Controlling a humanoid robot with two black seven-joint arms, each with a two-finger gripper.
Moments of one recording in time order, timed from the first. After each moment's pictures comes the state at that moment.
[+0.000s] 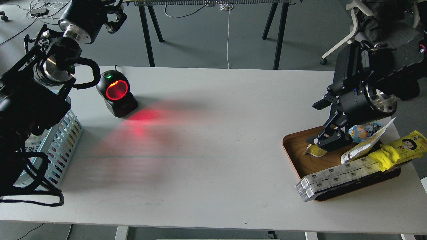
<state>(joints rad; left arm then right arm) -1.05 0.29 -0.74 -0.44 -0.14 -0.49 -0.19 1.99 -0.85 -0.77 1.67 -1.90 0.35 0.49</state>
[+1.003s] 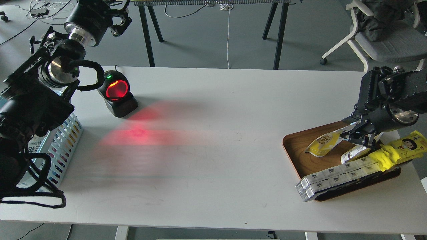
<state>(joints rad) -1.05 0.28 -0.72 -0.43 -0.14 -0.49 -0.18 1.76 -0.83 -0.81 1.38 -2.01 0.22 0.49</state>
